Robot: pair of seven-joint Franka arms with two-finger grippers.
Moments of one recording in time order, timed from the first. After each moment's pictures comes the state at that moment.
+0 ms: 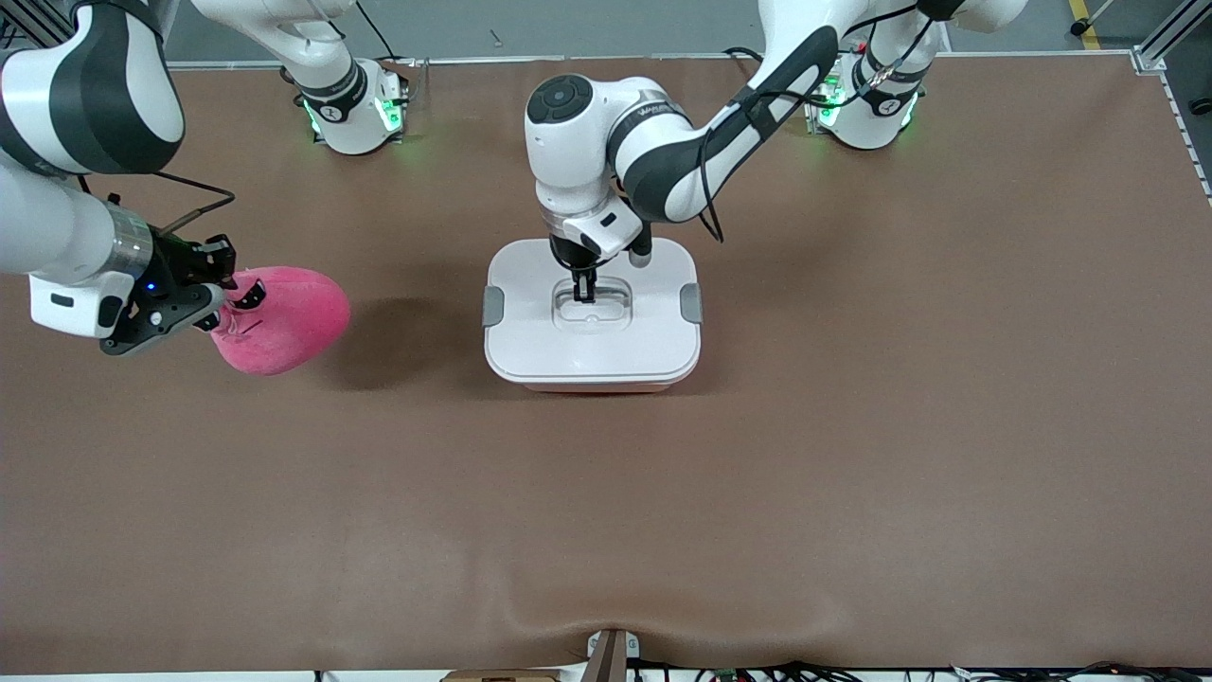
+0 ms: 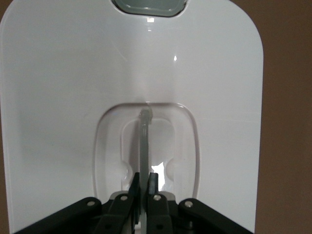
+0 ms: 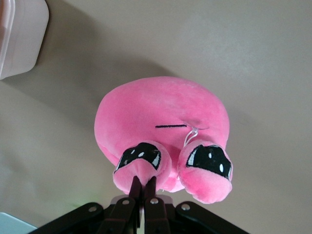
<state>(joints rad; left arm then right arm) -0.58 0.59 -0.46 -1.46 0.48 2.05 -2.77 0.06 0.10 0.01 -1.69 0.00 1.55 -0.46</state>
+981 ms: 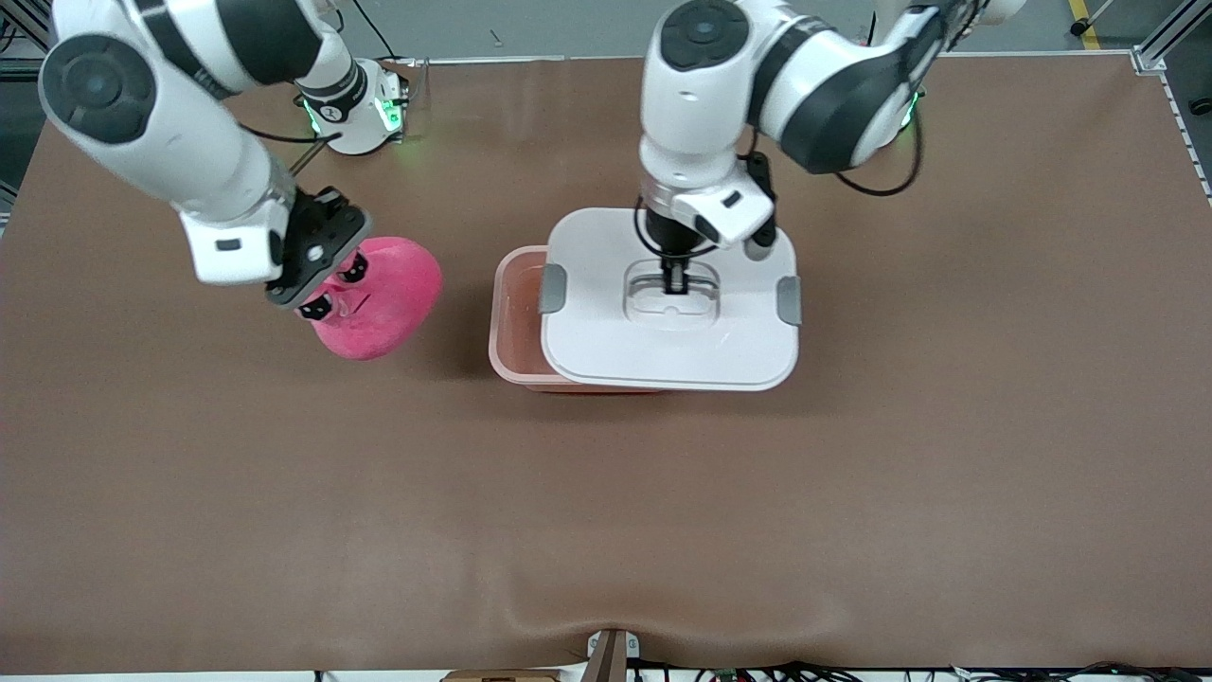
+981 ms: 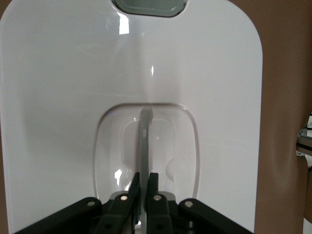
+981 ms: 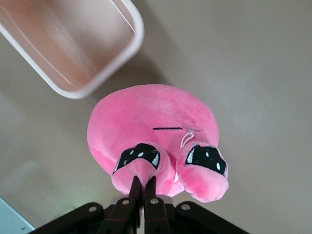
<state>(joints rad) -0.33 0.34 -0.46 -1.45 0.21 1.84 -2.29 0.38 0.10 0.02 -1.56 0.02 1.53 -0.52</state>
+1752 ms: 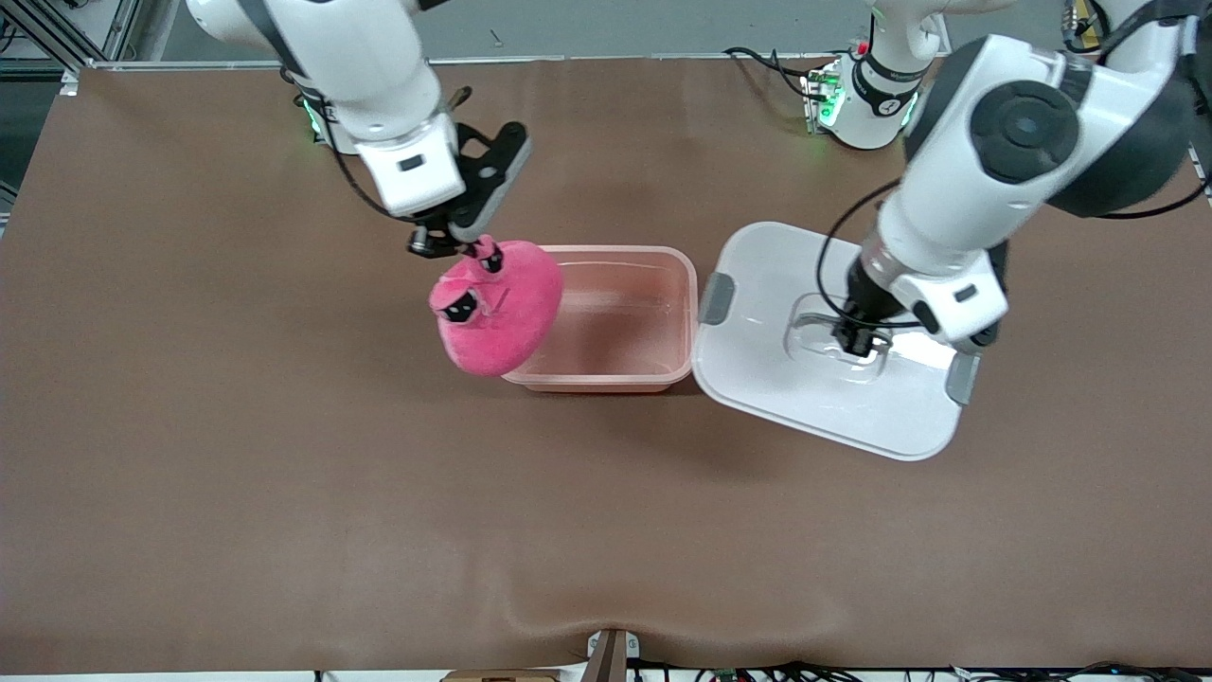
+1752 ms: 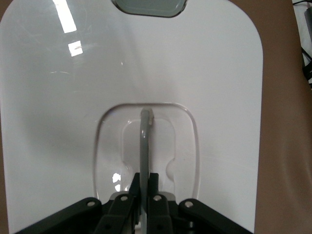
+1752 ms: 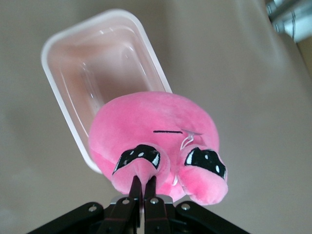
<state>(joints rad) 0.01 0.29 -0.46 -1.45 0.13 1.71 -1.65 0.62 0.15 0.02 -1.54 0.03 1.82 -0.57</state>
